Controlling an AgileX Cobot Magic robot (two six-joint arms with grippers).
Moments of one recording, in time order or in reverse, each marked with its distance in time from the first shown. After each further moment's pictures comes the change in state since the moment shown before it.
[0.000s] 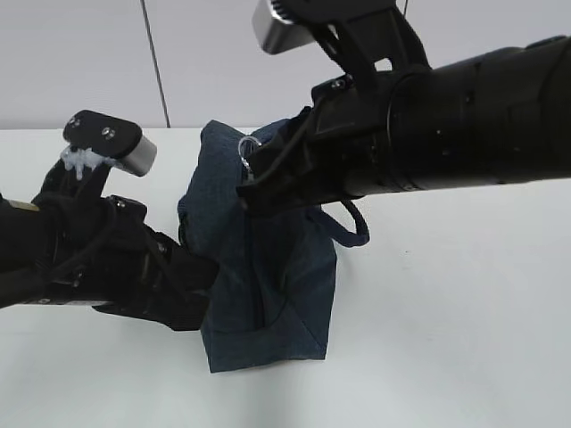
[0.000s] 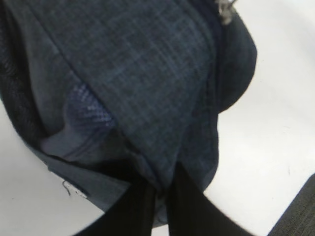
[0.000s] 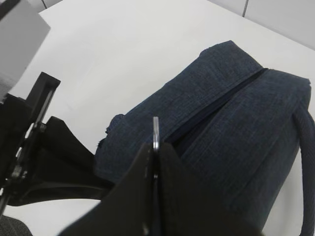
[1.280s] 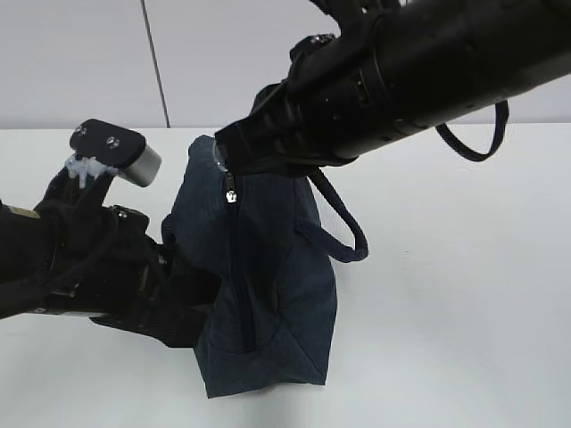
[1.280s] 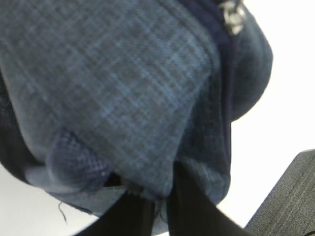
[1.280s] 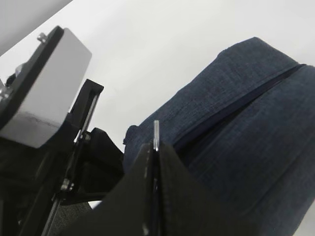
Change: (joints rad) left arm 0.000 -0.001 0.000 0.020 0.067 0.000; right arm -0.088 0.069 -0.183 0.419 0.311 -0.326
